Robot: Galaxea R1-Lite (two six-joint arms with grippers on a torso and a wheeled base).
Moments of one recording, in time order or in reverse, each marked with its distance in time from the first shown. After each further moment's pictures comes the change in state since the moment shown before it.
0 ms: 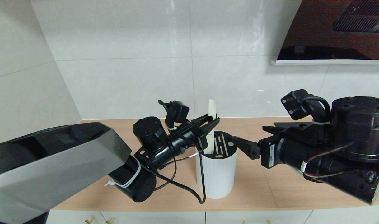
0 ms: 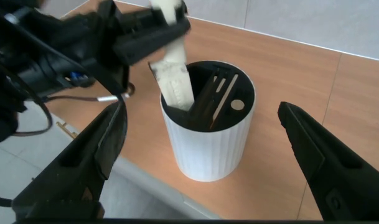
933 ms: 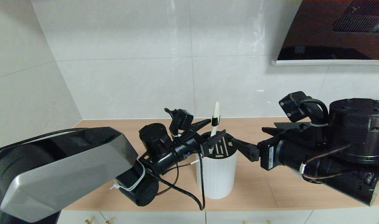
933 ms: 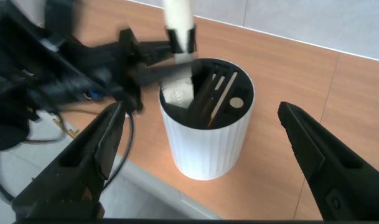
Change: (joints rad) left arm -0.005 0.048 0.010 0.003 0.004 0.020; right arm 0.000 0.003 0.006 -0.001 0.000 -0.012
